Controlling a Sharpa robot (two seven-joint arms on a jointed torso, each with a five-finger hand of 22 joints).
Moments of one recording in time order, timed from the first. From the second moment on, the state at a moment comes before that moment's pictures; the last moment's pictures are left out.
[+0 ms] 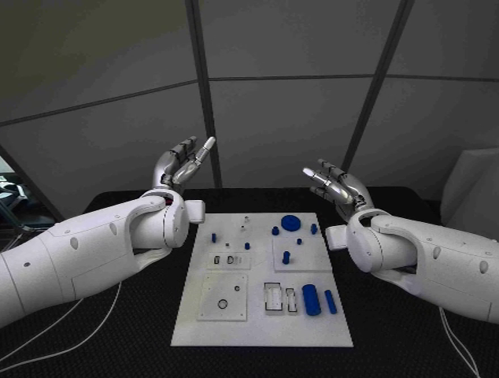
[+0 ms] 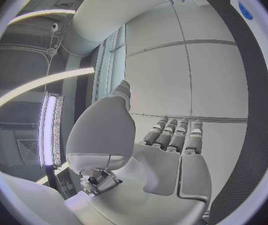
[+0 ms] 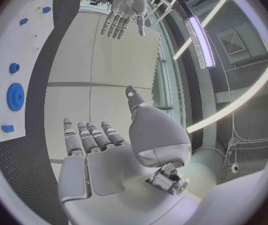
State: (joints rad) left arm 1.15 -0.69 0.04 1.34 0.04 -0.62 0.53; left_hand 1.22 -0.14 0.04 0.28 0.11 0.31 0.15 0.03 0.03 0.22 0.18 0.02 0.03 0.25 0.18 0.03 0.03 0.20 0.15 0.28 0.03 0.03; right arm 1.08 -0.74 0.04 1.42 -0.14 -0.51 0.39; right_hand 1.08 0.14 -0.04 -0.15 0.23 0.20 0.13 0.03 0.03 0.22 0.23 0.04 0.03 0.23 0.21 0.04 0.03 0.09 0.27 0.28 0.10 0.06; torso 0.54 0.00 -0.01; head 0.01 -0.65
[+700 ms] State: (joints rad) left arm 1.15 -0.81 0.04 1.43 0.04 -0.55 0.55; left_hand 1.41 -0.07 0.06 0.21 0.11 0.87 0.22 0.14 0.08 0.92 0.19 0.16 0.07 0.97 0.16 0.18 0.10 0.19 0.77 0.27 0.33 0.16; right arm 1.18 -0.72 0.04 1.29 -0.82 -0.39 0.28; right_hand 1.29 0.13 0.04 -0.28 0.24 0.89 0.21 0.13 0.07 1.01 0.16 0.13 0.06 1.06 0.12 0.18 0.08 0.16 0.82 0.23 0.39 0.17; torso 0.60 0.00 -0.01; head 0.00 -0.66
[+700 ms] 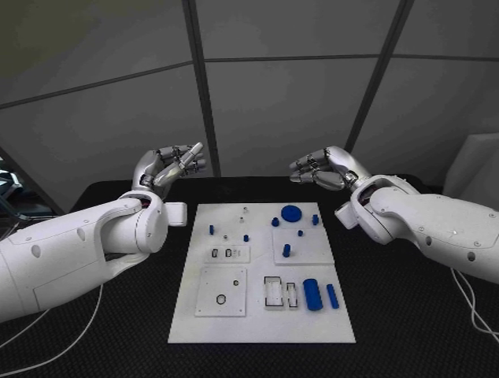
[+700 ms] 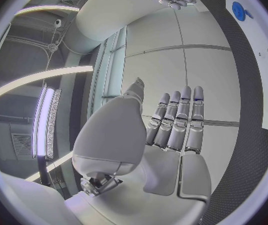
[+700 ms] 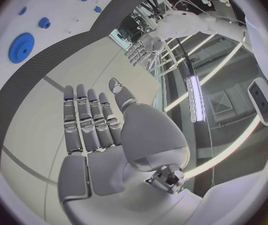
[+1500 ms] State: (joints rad) left arm 1.15 -0.92 0.05 1.65 -0.02 -0.50 0.53; left_hand 1.42 -0.05 0.03 0.14 0.11 0.94 0.22 0.14 0.07 1.01 0.17 0.16 0.07 1.07 0.13 0.16 0.13 0.19 0.84 0.24 0.37 0.17; right arm 1.24 -0.69 0.04 1.34 -1.52 -0.20 0.02; right_hand 1.21 0.02 0.21 -0.27 0.26 1.03 0.15 0.07 0.07 1.15 0.09 0.07 0.07 1.46 0.00 0.80 0.63 0.14 1.18 0.10 1.14 0.82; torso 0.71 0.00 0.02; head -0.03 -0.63
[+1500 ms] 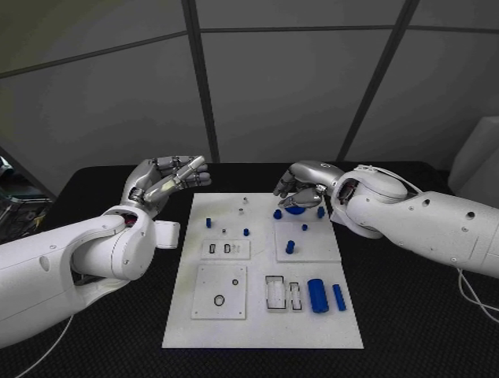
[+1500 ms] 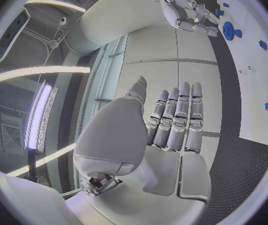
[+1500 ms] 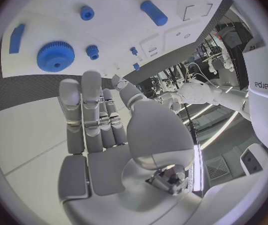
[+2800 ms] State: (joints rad) left arm 1.15 -0.94 0.05 1.69 -0.03 -0.49 0.52; left_hand 1.42 -0.05 0.03 0.13 0.11 0.94 0.22 0.13 0.07 1.01 0.17 0.15 0.07 1.06 0.14 0.15 0.13 0.19 0.84 0.24 0.37 0.16; right arm 1.24 -0.64 0.04 1.31 -1.72 -0.08 -0.08; right_hand 1.22 -0.01 0.31 -0.24 0.21 1.01 0.15 0.07 0.07 1.15 0.09 0.08 0.09 1.47 0.00 1.25 1.08 0.08 1.37 0.11 1.44 1.28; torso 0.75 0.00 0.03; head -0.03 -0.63
